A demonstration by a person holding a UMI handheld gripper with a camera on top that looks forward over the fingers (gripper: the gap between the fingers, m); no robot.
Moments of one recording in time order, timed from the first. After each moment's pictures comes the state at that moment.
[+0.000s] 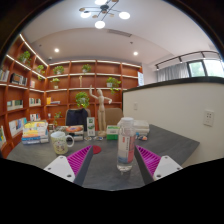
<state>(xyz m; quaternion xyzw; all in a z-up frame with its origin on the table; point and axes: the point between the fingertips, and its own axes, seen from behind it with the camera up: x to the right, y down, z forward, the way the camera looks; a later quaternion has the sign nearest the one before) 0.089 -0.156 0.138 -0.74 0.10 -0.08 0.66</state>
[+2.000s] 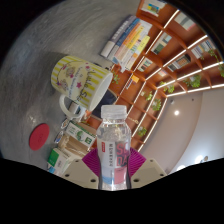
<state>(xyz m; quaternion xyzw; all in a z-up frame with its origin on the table) -0.033 0.106 0.179 -0.35 -0.60 -0.63 0.36</state>
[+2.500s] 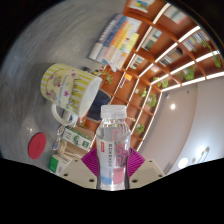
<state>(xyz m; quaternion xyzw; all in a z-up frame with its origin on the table) -0.044 0.107 0.186 -0.36 -0.57 -0.62 0.40</state>
